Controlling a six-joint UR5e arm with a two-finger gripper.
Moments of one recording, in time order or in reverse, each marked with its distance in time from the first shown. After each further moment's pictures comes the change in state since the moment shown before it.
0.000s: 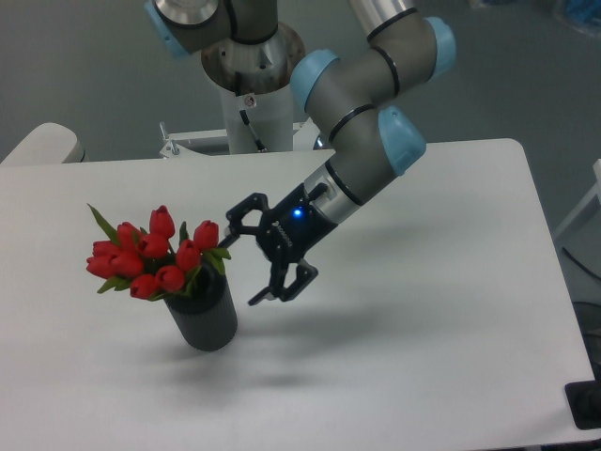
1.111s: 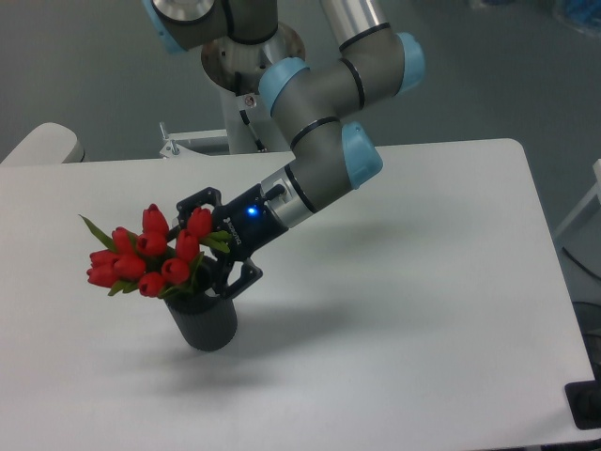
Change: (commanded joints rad) arm -0.084 0.005 -0.061 0.058 -0.101 0.006
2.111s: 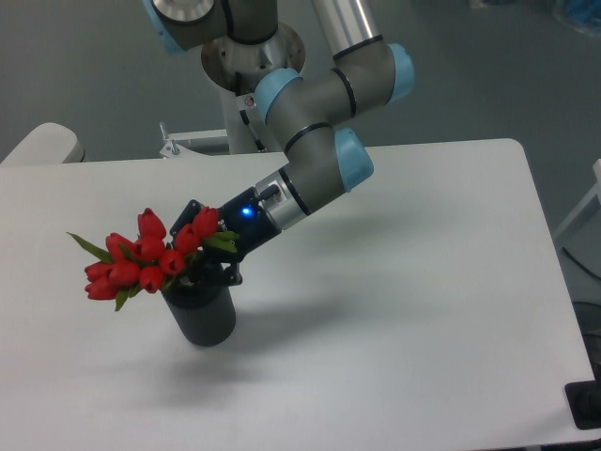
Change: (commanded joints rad) arm 0.029 -0.009 -0.020 0.088 -0.058 -0.025
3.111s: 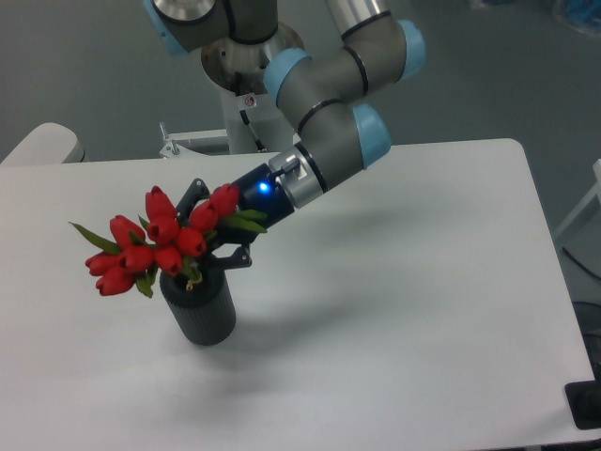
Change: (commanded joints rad) arm 0.035 0.092 0.005 0.000 -0.132 -0.224
